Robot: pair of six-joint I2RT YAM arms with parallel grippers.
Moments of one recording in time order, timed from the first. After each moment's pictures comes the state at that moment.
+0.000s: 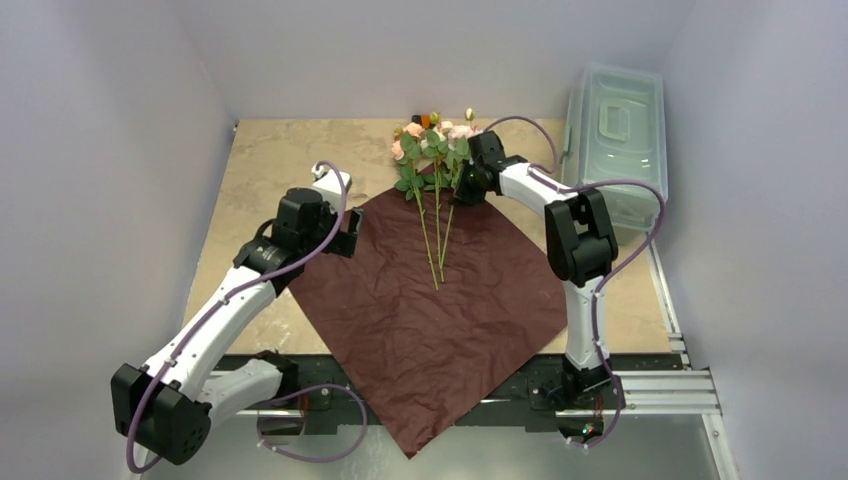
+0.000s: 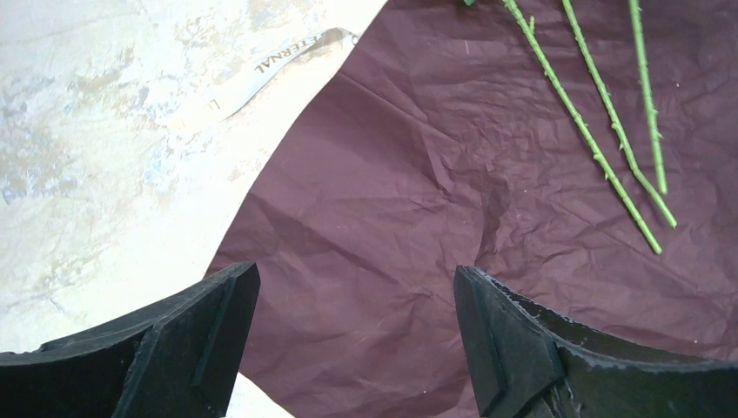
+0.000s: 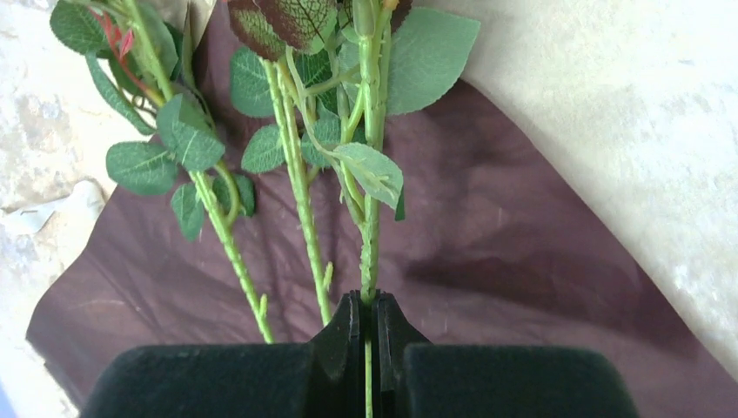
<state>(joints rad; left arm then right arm) -0.40 1.04 0.89 -0.46 -0.14 -0.01 0.38 2.12 1.62 -0.41 -0.12 0.67</state>
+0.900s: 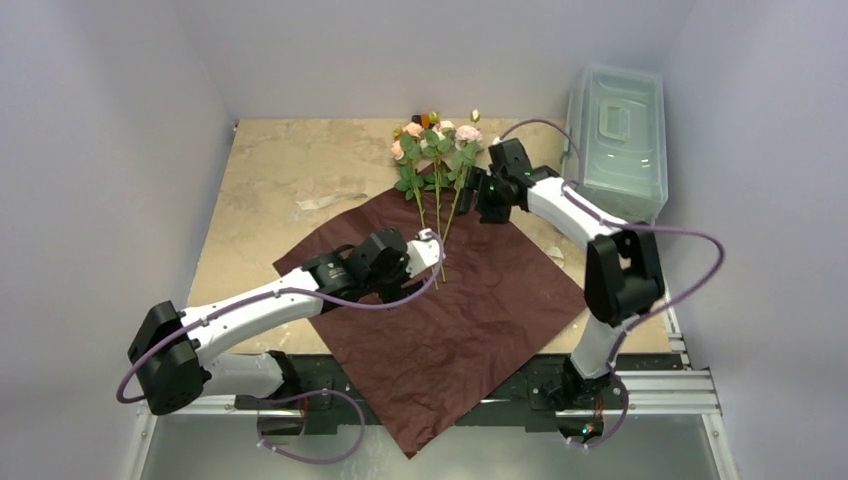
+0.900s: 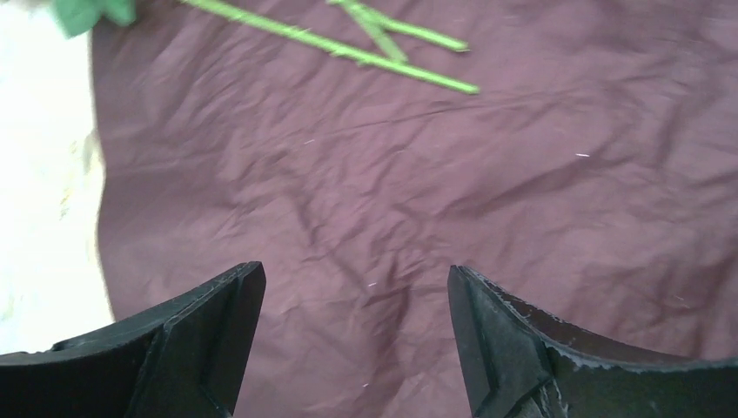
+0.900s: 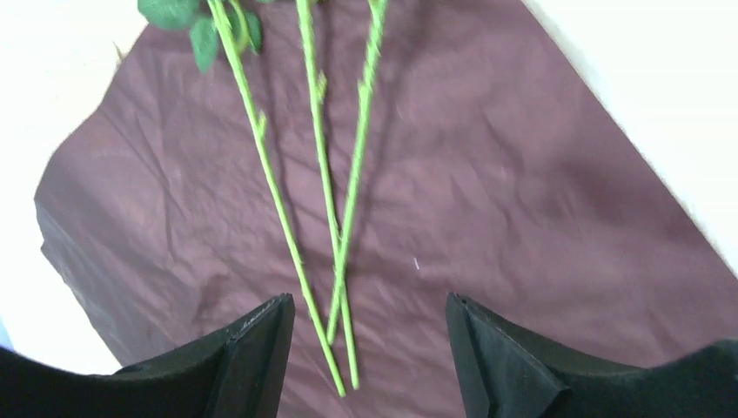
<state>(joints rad) -0.90 1.22 0.88 -0.47 -0.21 0.26 0.38 1.85 1.43 -0.54 -0.14 0.58</state>
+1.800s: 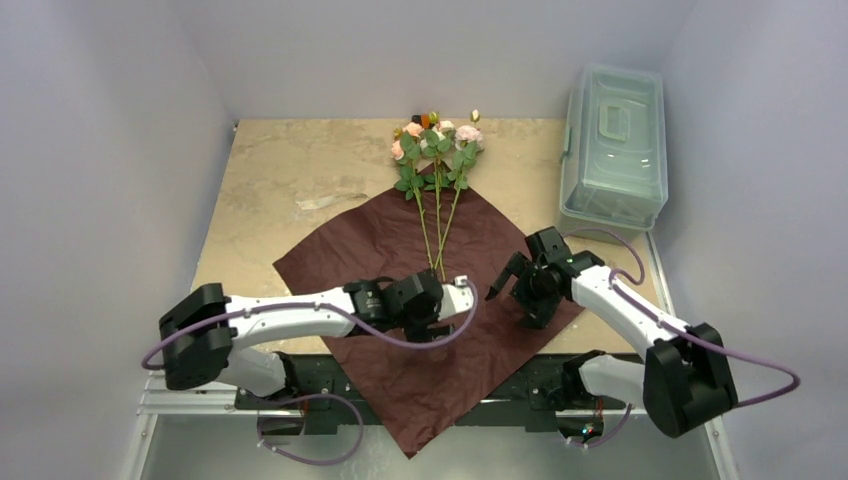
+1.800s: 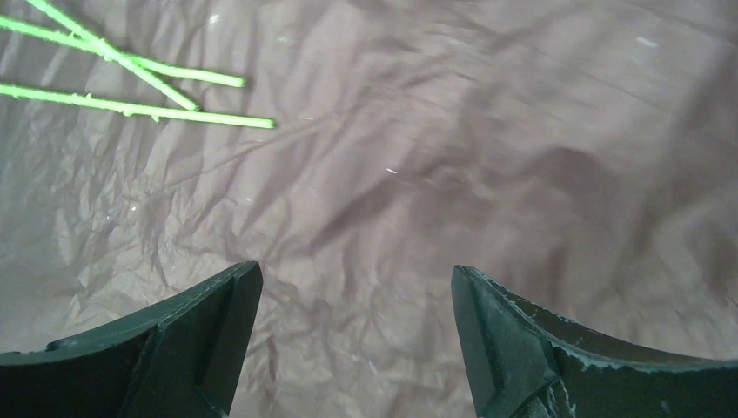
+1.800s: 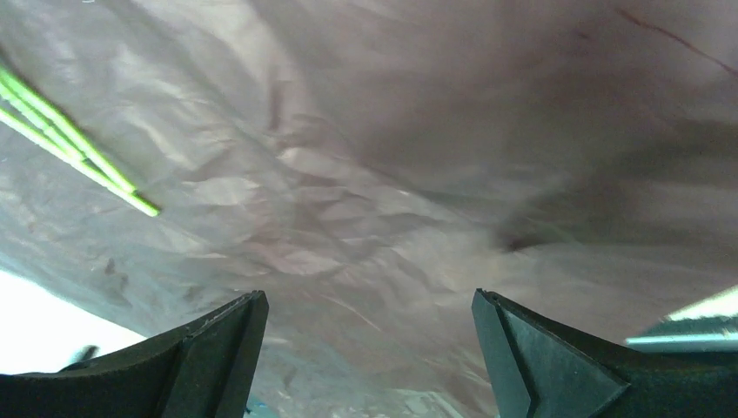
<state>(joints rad) -1.23 1.35 0.84 -0.40 -0.20 0.20 0.38 1.21 0.67 -0.70 -0.17 1.04</state>
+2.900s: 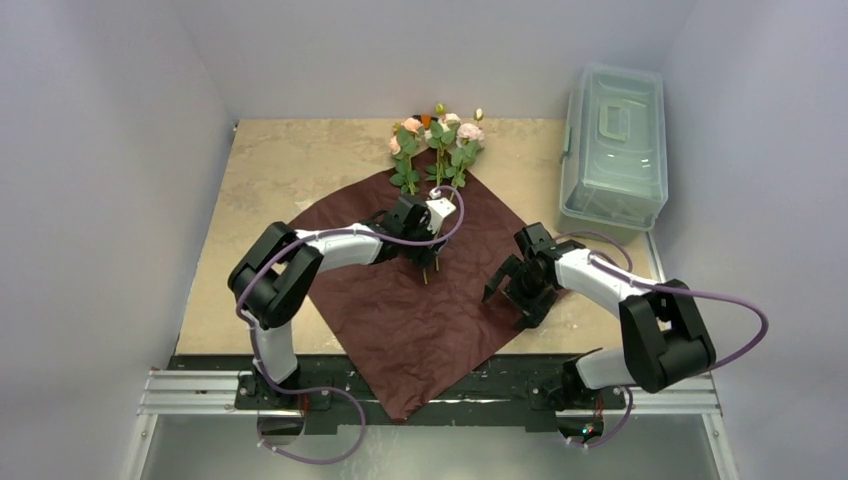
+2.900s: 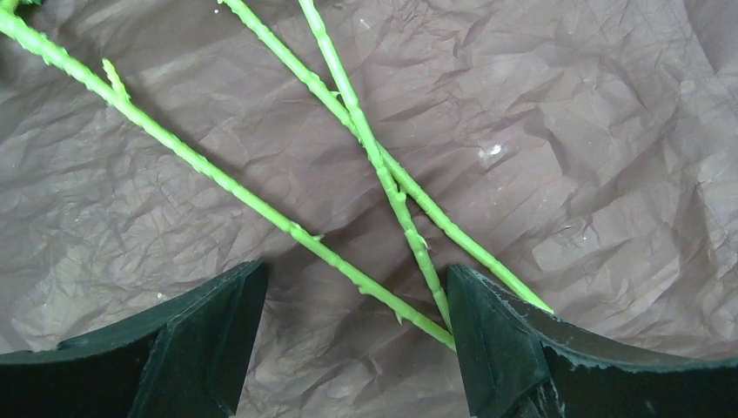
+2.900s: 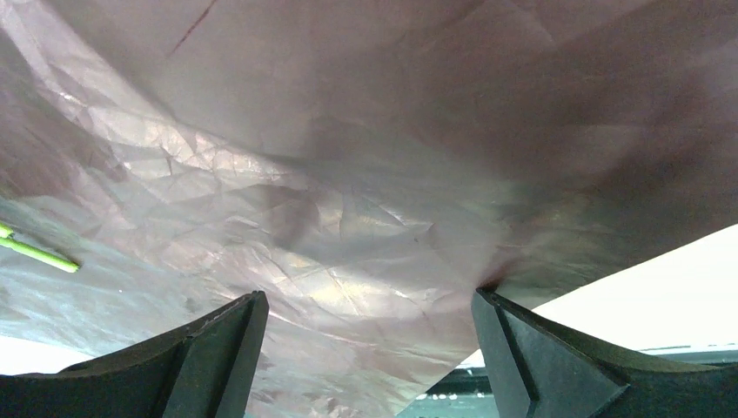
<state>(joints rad) -0.69 1.85 1.07 -0.06 -0.04 0.12 0.37 1.39 0.69 -0.69 -0.17 1.09</state>
